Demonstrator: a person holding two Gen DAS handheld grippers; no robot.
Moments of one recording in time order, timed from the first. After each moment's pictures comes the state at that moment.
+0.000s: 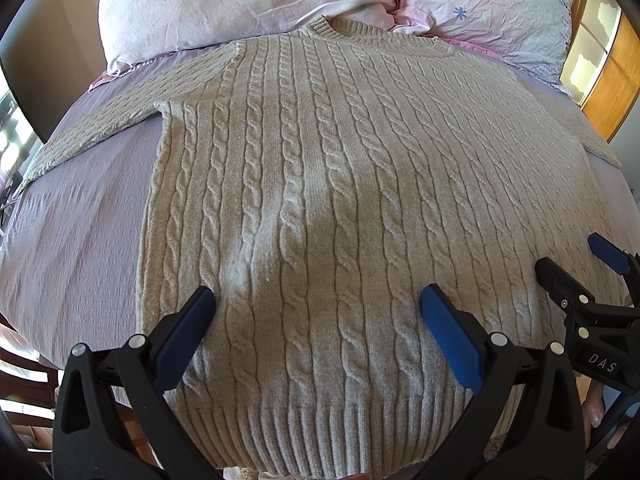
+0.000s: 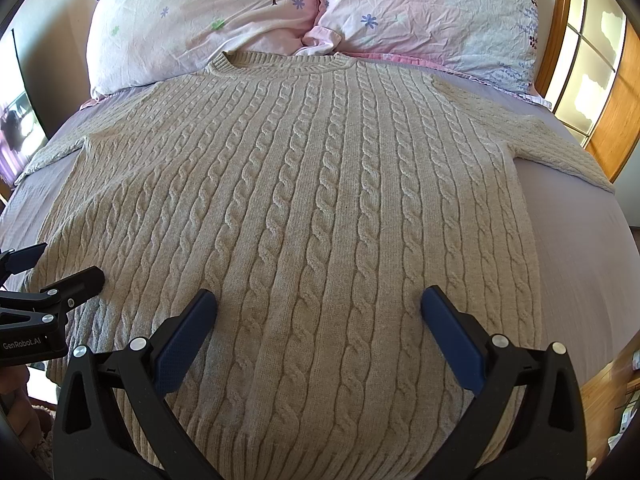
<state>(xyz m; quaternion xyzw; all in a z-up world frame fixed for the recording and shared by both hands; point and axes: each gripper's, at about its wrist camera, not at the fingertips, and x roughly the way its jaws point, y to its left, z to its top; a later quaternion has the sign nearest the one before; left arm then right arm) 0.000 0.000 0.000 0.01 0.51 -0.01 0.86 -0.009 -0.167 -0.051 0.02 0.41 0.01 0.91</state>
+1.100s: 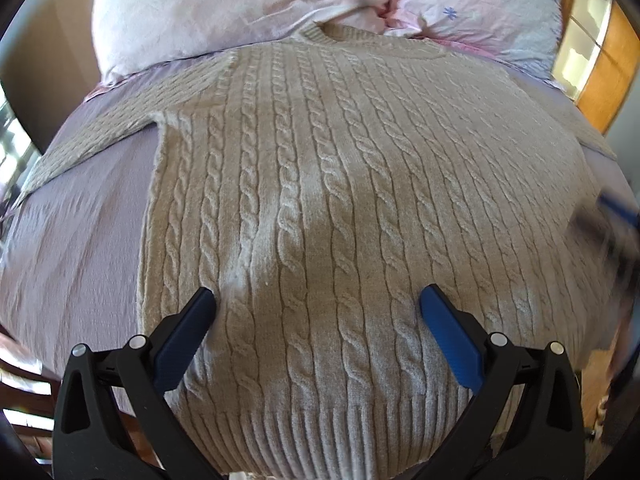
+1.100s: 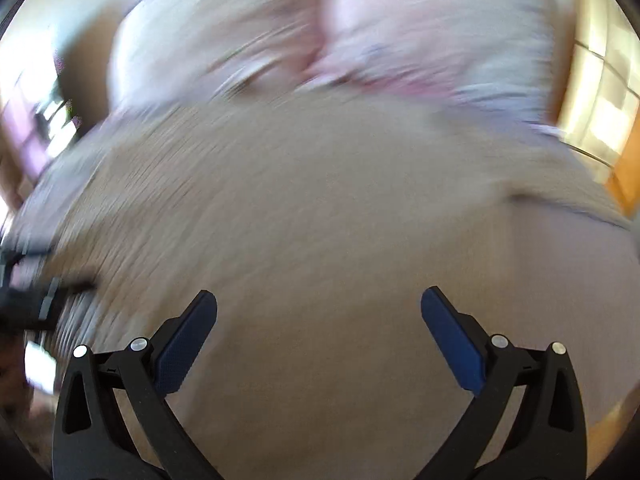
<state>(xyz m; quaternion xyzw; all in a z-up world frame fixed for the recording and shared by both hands) -0.002 0.000 0.001 0.03 0.50 -0.03 0.86 -0.006 -0.233 -0.031 0.03 0.34 0.04 0.94</state>
